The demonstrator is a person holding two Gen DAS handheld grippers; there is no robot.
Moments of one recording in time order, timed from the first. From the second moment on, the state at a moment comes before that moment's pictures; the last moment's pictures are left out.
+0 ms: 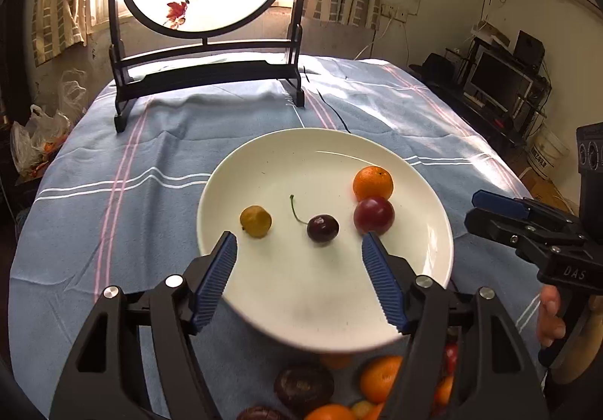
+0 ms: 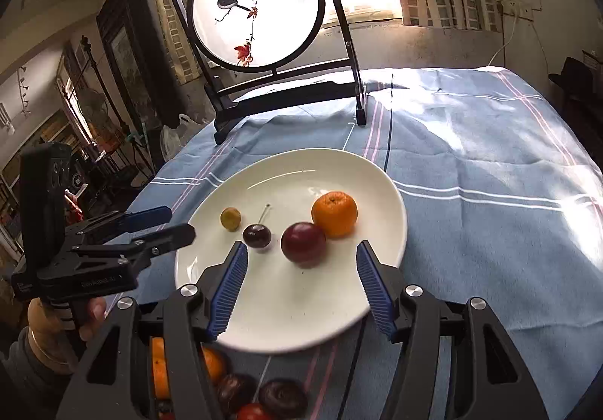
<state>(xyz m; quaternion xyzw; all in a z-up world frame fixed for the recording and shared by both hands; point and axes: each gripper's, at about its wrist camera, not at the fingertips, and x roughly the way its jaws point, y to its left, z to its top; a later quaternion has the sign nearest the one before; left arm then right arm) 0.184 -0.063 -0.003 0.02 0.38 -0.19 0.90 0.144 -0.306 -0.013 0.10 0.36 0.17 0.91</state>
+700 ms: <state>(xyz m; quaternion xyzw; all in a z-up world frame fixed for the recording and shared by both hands) 0.091 -0.018 -0.066 0.11 0.41 -0.14 0.90 0.045 -0.319 -0.059 0.13 0.37 0.17 0.90</state>
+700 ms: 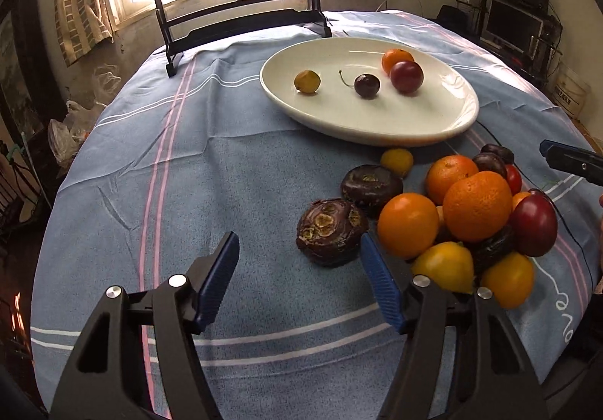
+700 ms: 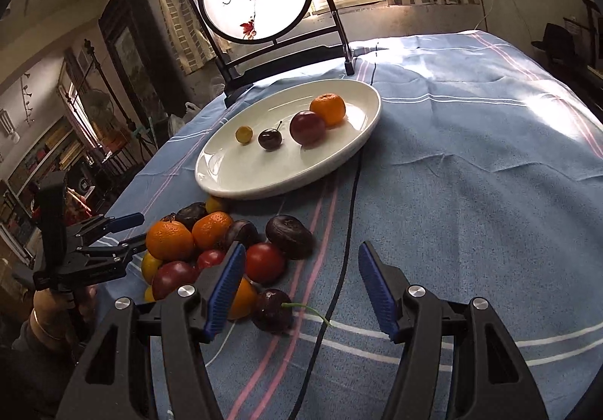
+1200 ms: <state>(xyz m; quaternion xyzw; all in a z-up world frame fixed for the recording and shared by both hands) 0.088 -0.016 -0.067 0.07 0.42 -0.17 0.89 0.039 -0.313 -0.060 0.11 0.37 0.18 0.90</state>
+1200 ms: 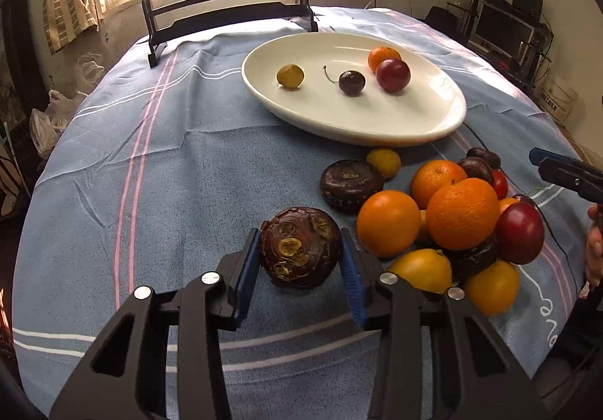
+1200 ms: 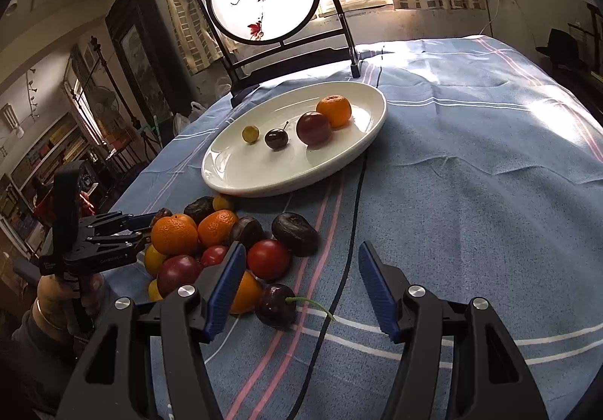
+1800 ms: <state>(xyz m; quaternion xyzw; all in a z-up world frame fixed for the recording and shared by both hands) 0.051 0.007 -0.040 0.05 0.39 -0.16 0.91 0.028 -0.278 -0.074 -0.01 0.43 0.16 0.89</state>
